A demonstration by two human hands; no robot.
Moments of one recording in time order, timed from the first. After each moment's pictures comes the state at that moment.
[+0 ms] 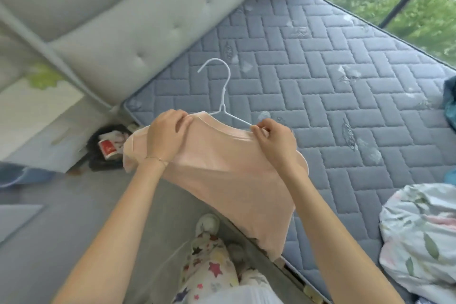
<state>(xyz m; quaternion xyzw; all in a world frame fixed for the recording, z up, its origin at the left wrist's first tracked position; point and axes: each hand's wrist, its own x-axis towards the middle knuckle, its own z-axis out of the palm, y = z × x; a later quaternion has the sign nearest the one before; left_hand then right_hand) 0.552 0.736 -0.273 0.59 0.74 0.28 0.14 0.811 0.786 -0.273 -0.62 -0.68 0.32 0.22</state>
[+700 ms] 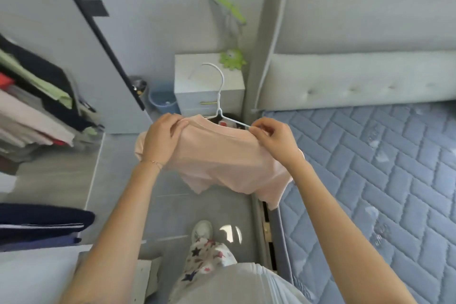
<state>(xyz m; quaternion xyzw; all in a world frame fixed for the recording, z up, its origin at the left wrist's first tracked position) 0.309 0.409 -0.199 0.29 0.89 0.36 -0.02 0.463 0.654 -0.175 -0.20 -0.86 0.45 0.10</state>
